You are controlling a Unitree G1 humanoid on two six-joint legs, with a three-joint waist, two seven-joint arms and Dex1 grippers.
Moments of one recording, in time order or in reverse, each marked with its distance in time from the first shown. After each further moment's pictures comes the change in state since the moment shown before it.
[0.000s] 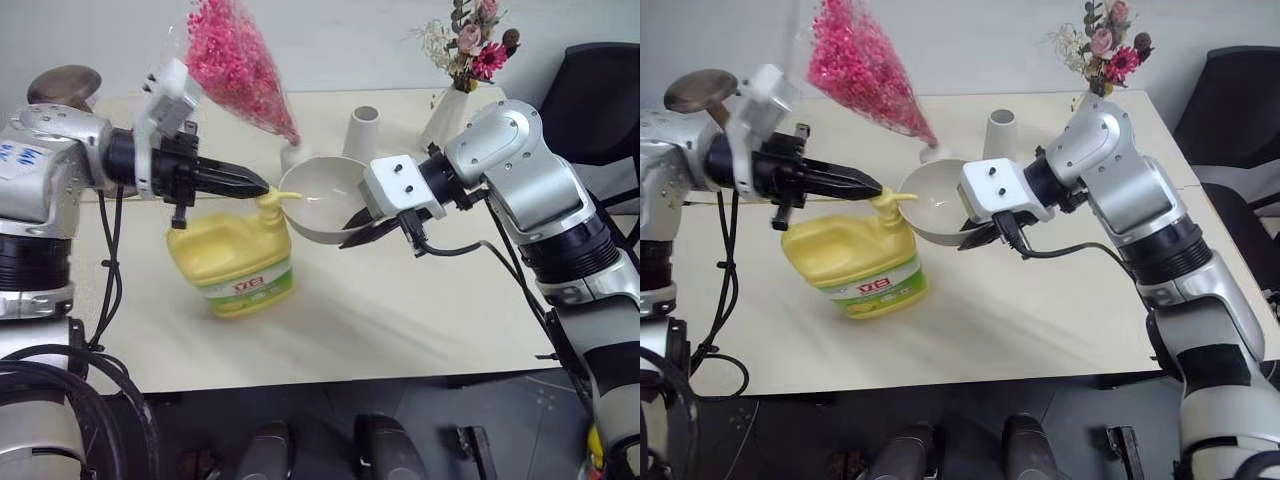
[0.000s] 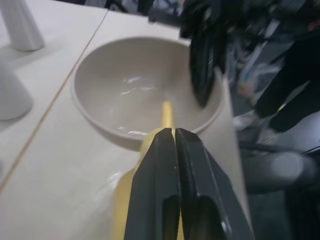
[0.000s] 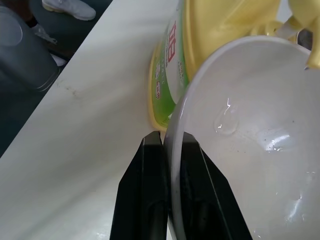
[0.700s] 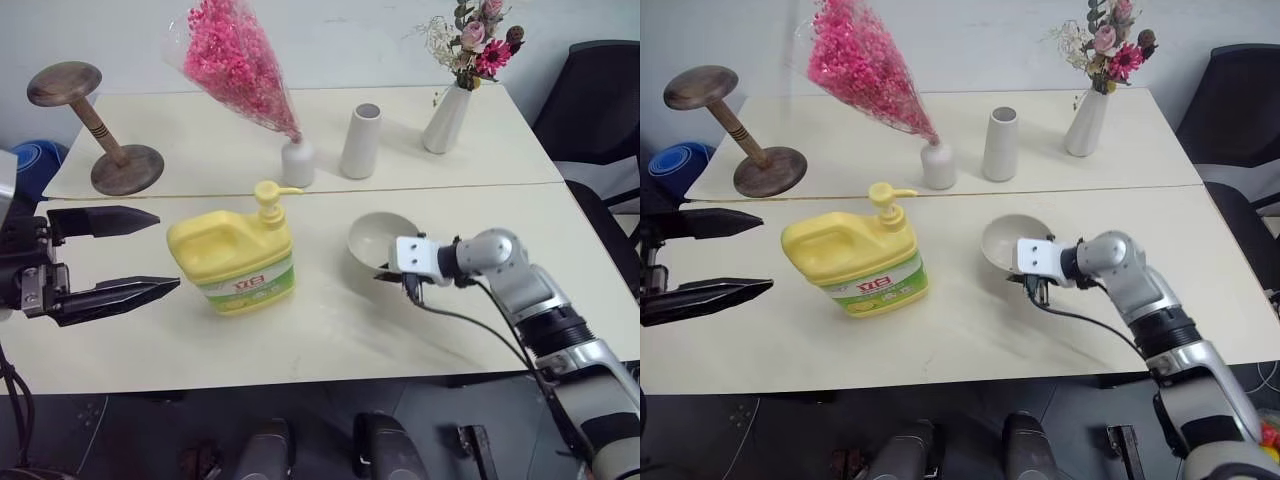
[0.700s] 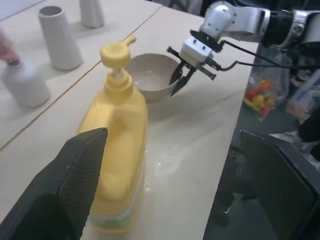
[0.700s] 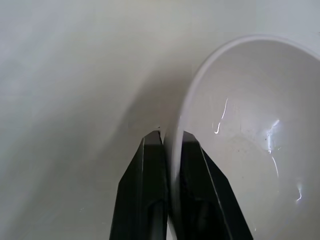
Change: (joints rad) left arm 0.781 0.127 0.888 -0.613 -0.284 0.280 0.259; right arm 0.467 0.039 -0.077 0.289 -0.275 -0.281 -0.441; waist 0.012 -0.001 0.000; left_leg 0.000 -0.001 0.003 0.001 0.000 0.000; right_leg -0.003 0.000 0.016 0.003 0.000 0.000
